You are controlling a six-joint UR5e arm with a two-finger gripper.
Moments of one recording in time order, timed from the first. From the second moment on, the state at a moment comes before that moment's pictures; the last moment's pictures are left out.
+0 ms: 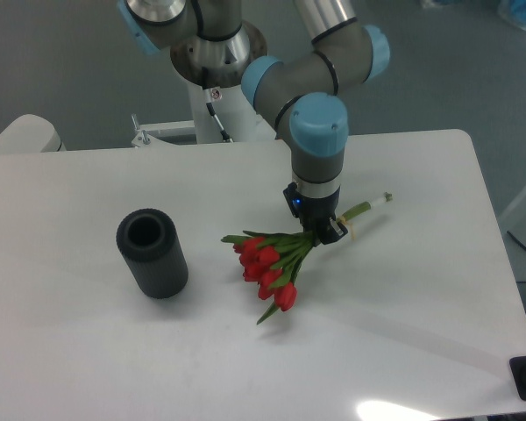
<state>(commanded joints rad) 2.57 -1.81 -1.77 -0.95 1.41 1.43</state>
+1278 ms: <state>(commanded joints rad) 2.60 -1.78 -1.60 -0.97 0.85 0.98</state>
